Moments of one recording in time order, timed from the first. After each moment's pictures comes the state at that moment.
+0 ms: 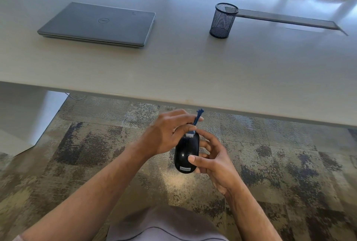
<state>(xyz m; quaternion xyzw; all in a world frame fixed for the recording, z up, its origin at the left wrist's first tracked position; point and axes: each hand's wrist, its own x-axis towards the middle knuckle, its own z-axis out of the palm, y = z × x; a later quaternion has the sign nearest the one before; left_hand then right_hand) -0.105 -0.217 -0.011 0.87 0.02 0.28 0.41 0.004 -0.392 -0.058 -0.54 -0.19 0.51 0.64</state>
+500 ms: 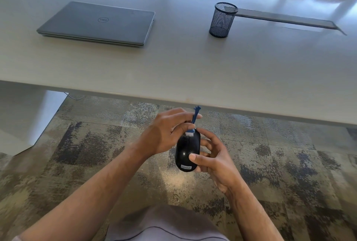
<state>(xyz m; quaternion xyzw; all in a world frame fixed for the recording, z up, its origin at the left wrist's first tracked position) -0.110 -0.220 -0.007 0.87 0.03 0.30 0.40 0.004 -0.394 -0.056 -0.54 -0.19 0.51 0.64</state>
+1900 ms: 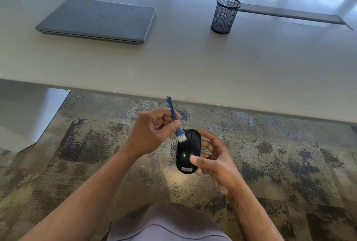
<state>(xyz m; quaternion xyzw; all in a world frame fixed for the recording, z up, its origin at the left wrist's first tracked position) -0.130 -0.211 -0.025 0.78 0.16 0.30 0.52 0.003 -0.397 -0.061 -0.54 -0.20 0.51 0.64</state>
